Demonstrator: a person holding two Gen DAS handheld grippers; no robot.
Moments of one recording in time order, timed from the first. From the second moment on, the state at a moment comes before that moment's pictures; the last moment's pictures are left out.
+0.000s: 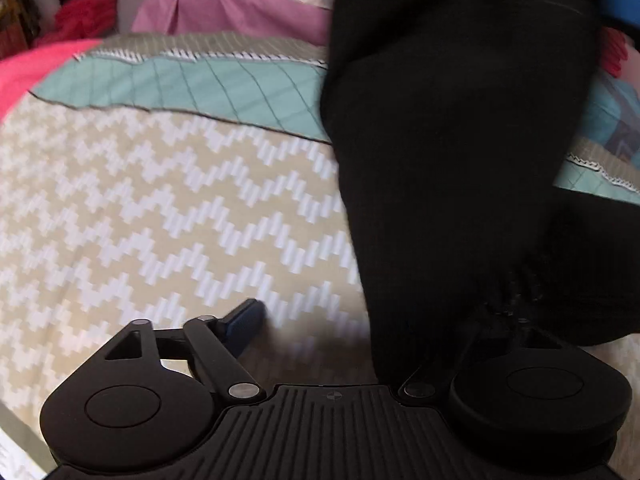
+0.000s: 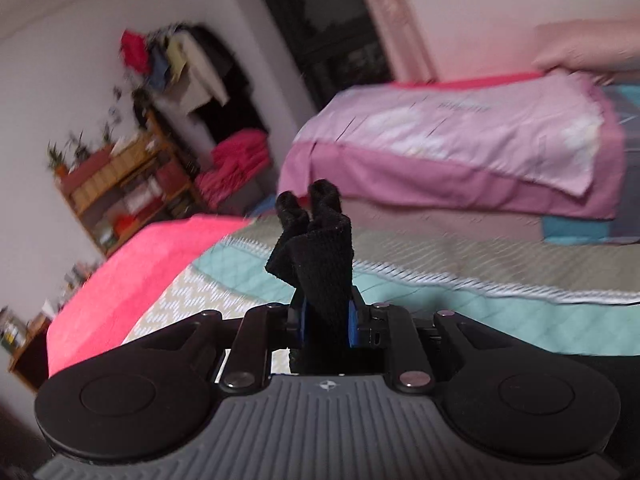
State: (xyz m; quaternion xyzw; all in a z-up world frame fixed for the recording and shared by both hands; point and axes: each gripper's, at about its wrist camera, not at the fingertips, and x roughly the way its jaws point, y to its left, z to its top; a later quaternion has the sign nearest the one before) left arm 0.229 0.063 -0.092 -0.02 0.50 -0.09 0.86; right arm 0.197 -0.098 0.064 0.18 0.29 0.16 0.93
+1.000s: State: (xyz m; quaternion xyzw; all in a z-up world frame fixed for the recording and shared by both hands) left arm 0.245 -0.011 -0.075 0.01 0.50 -0.28 0.82; right arm 0.128 -0.286 -0.016 0.25 0.28 -0.08 0.92
